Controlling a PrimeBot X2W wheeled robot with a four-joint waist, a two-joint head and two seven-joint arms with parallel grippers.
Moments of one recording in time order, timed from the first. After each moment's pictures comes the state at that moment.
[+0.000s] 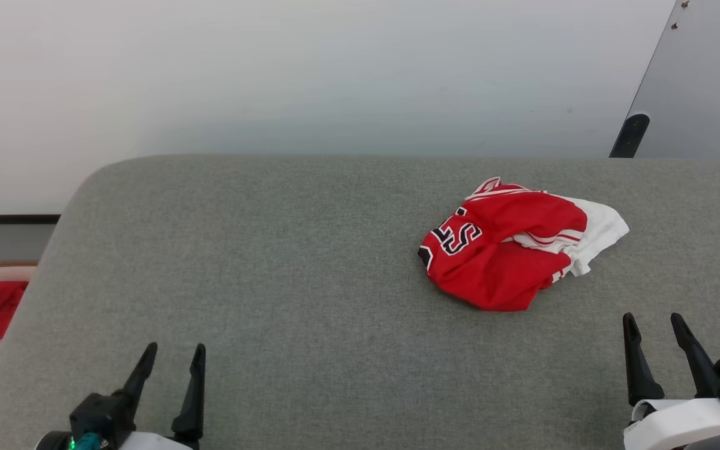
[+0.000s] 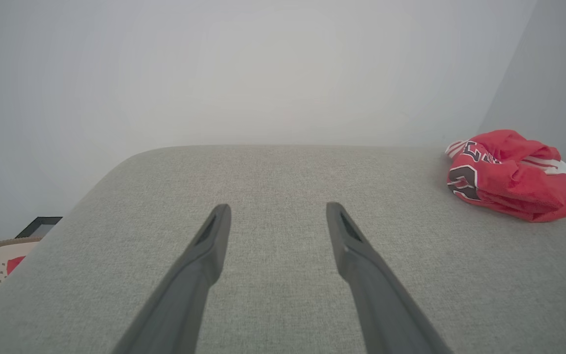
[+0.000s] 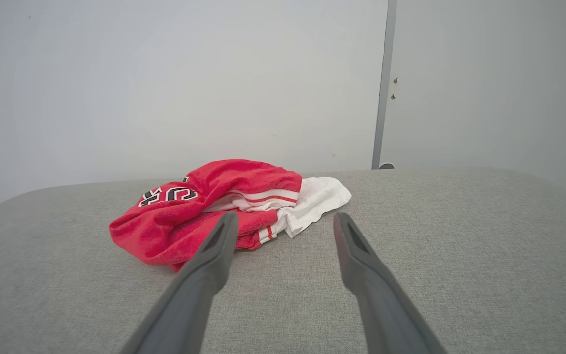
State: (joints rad) left arm 0.00 0.23 -0.03 0.23 -0.27 -0.11 -0.26; right arm -0.06 -0.13 -0.06 0.25 0.23 0.13 -0.23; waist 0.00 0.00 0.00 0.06
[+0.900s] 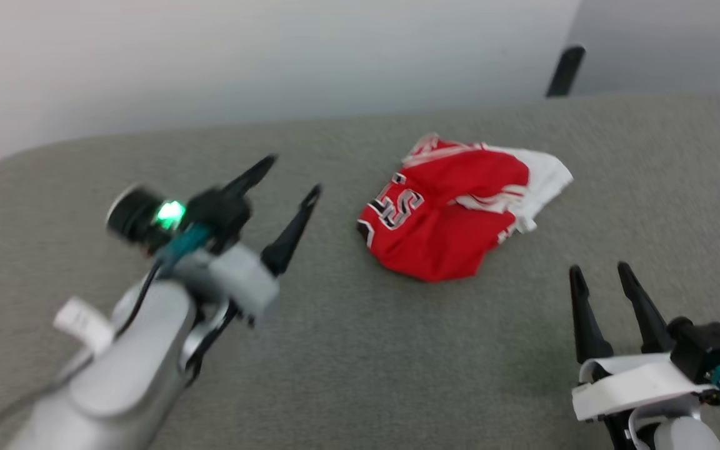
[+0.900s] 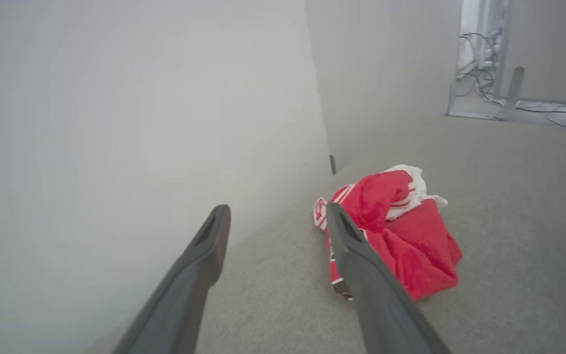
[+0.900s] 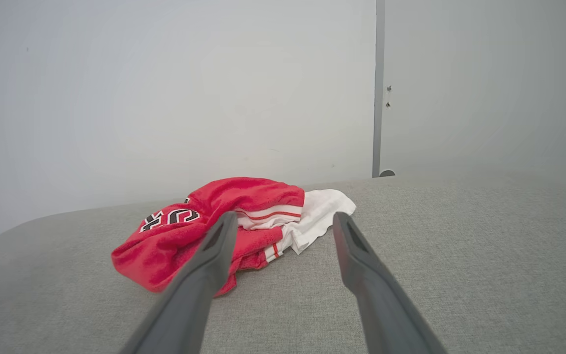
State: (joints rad) left arm -0.62 0.43 -0.55 0.30 -0.36 -0.13 -0.13; right arm -0.15 -0.05 0.03 0.21 0.22 0.13 -0.26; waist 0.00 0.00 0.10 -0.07
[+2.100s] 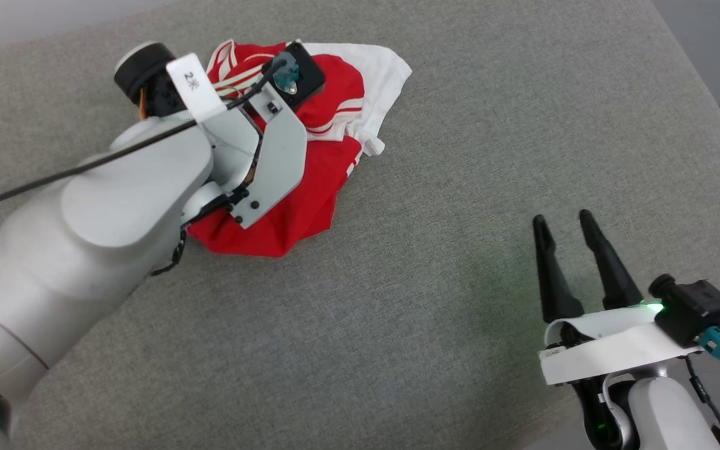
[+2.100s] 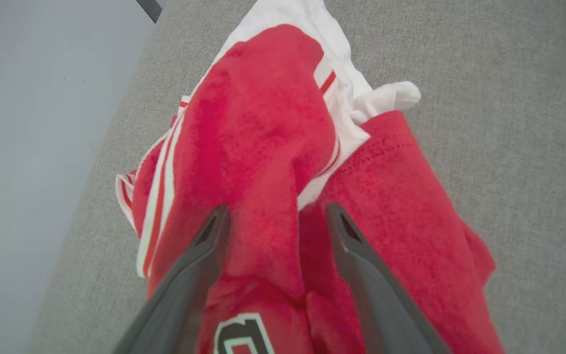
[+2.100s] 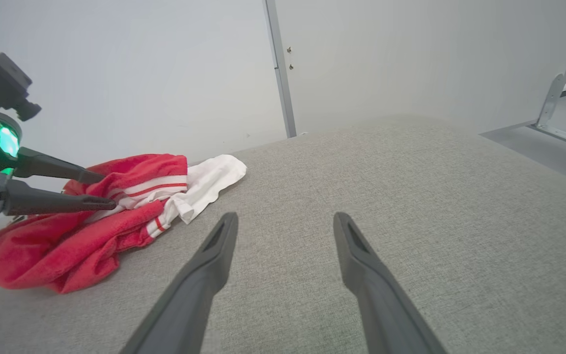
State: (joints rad) left arm -1.33 0.51 -1.28 0.55 -0.78 -0.13 0.48; right arm -0.25 -0.05 0.16 0.15 0.38 0.13 -0.26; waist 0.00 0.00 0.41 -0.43
